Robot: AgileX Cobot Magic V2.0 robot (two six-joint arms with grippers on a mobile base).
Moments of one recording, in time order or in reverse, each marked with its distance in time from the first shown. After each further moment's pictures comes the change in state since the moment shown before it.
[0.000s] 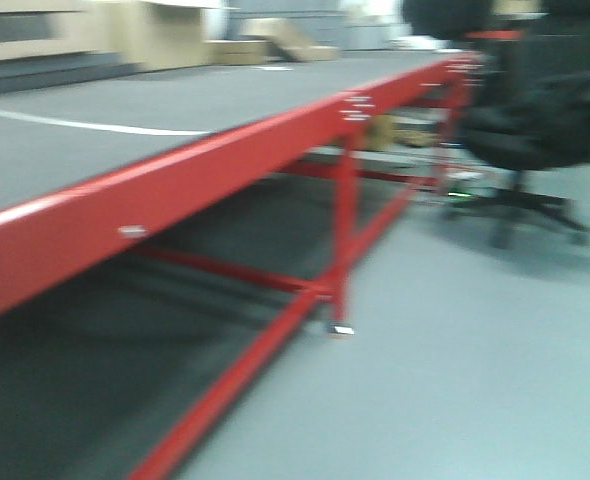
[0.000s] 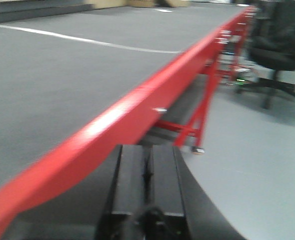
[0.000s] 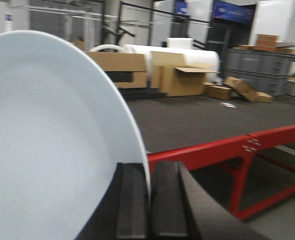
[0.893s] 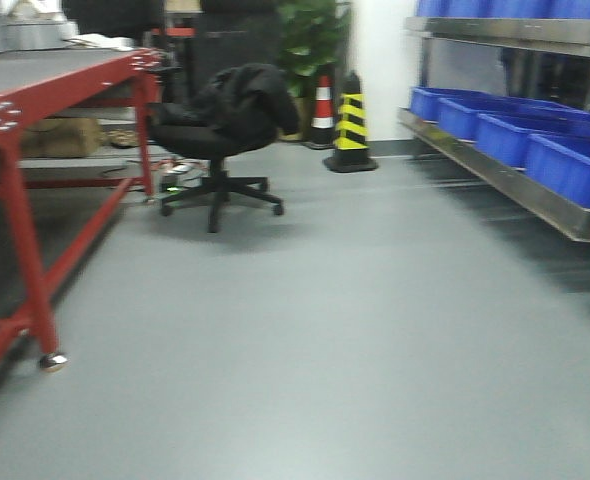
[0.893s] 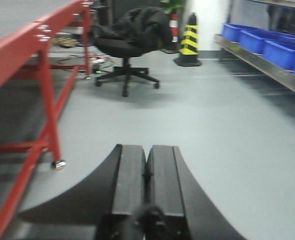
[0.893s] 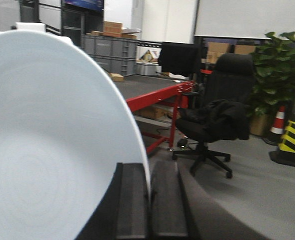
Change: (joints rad) left arm 0.000 0.000 0.000 0.000 0.000 0.000; right arm 0.000 -0.006 0.000 0.000 0.000 0.000
